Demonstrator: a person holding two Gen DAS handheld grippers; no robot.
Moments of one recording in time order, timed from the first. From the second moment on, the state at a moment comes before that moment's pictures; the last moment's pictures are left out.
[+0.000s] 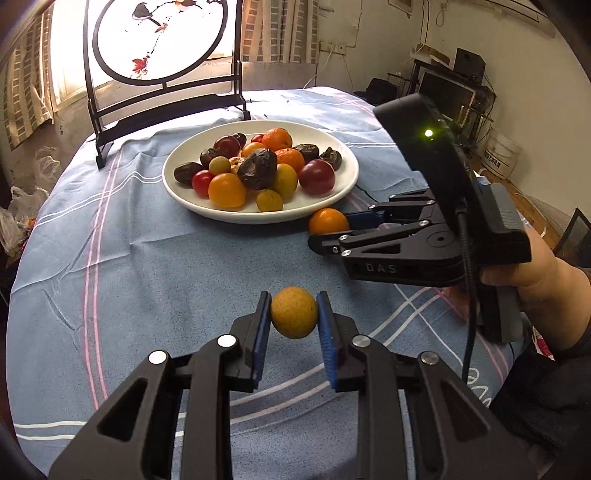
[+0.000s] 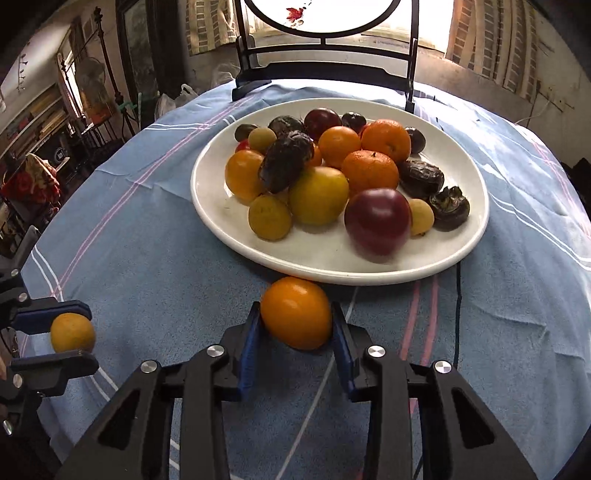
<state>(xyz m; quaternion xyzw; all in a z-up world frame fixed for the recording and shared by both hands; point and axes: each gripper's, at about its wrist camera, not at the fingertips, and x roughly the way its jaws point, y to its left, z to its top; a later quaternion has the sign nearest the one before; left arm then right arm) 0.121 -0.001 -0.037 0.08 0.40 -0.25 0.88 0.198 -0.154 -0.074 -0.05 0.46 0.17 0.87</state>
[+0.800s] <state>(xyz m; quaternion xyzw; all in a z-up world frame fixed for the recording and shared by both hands) 0.308 -0.038 -0.019 0.03 0.39 -0.19 0.90 0.300 -0.219 -0.013 0.05 0.39 0.14 0.91</state>
